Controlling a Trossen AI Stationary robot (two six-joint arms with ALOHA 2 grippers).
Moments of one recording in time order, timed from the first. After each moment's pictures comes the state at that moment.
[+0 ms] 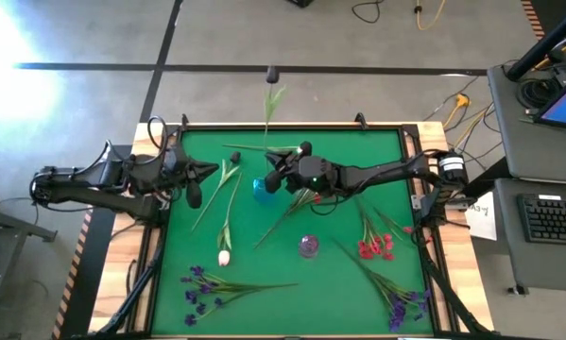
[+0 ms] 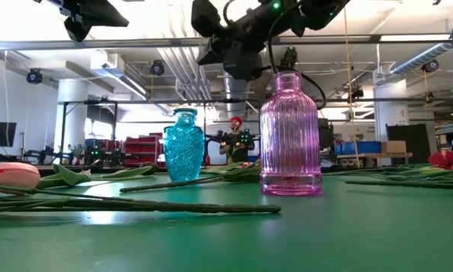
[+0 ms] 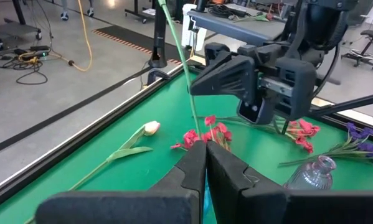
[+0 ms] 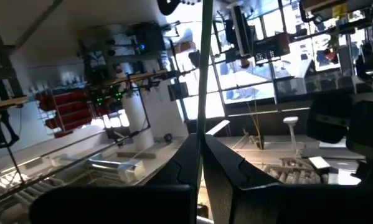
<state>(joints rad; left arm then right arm) -0.06 0.63 0.77 -0.46 -0.46 -0.32 -0.06 1.80 1.23 0.40 0.54 -2.78</state>
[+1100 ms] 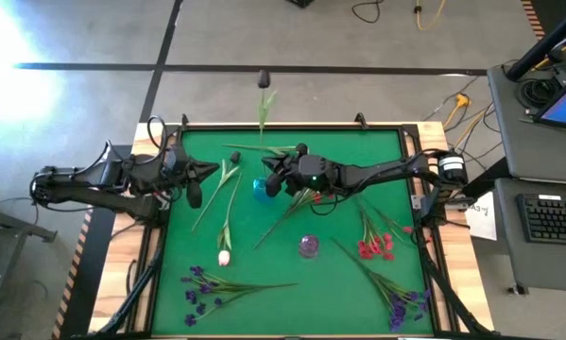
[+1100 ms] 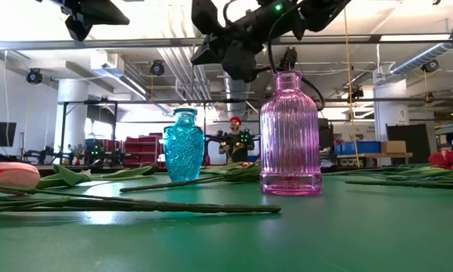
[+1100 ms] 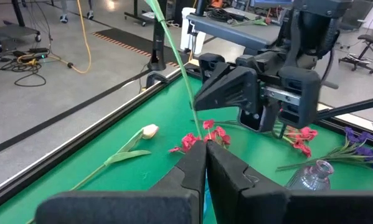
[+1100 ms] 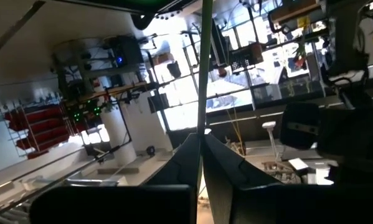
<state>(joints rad) -0.06 0.63 0.77 -0.44 -0.46 -0.32 -0.08 1.80 1.23 0.40 0.41 -2.76</state>
